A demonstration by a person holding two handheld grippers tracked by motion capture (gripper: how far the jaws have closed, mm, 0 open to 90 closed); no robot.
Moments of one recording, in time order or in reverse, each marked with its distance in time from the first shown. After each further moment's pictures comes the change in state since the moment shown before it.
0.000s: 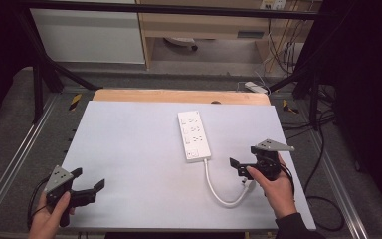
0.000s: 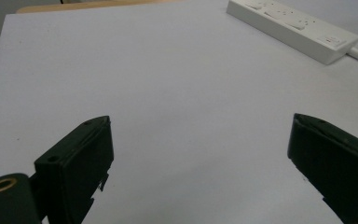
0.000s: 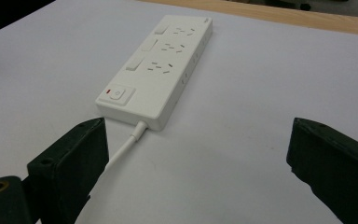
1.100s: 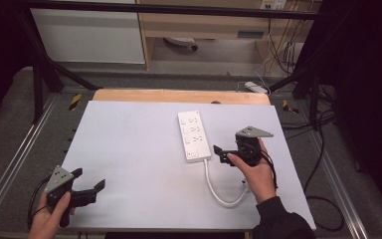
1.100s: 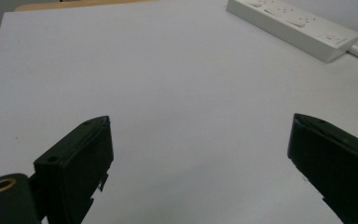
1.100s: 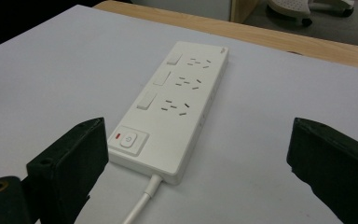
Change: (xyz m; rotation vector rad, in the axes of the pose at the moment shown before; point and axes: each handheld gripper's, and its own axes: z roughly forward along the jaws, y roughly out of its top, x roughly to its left) left arm 0.000 0.000 0.001 0.004 0.001 -0.003; right arm 0.024 0.035 0.040 -0.025 -0.006 -0.034
